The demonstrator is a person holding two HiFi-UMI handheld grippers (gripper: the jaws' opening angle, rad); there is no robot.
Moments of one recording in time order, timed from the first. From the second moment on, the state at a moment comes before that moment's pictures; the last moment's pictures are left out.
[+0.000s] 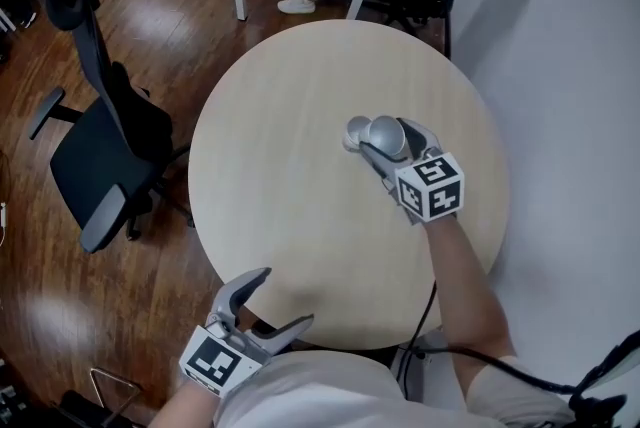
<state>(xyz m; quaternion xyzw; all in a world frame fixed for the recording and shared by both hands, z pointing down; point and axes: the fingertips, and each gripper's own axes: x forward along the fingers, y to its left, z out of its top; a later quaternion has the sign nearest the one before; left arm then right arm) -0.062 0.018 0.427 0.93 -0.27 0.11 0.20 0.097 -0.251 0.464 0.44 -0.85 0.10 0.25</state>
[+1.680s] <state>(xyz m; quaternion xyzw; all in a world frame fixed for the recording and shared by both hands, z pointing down) -0.037 0.039 0.426 0.92 -0.33 0.10 0.19 0.158 -0.116 0.456 0.40 -0.86 0.11 0.31</state>
